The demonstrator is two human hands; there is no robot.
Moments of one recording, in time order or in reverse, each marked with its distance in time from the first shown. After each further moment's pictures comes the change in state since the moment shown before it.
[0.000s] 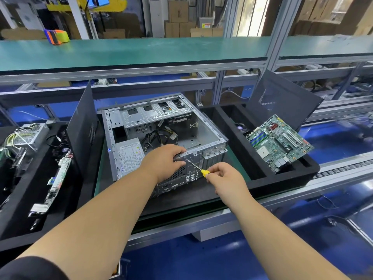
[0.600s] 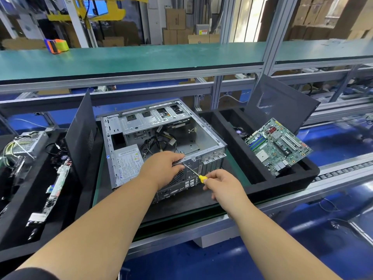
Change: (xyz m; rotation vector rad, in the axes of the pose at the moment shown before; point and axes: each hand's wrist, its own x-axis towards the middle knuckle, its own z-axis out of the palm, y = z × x) left_hand -0.002 0.004 0.000 0.008 0.027 -0.022; right_hand -0.005 -0.008 0.001 0.051 -0.044 0.098
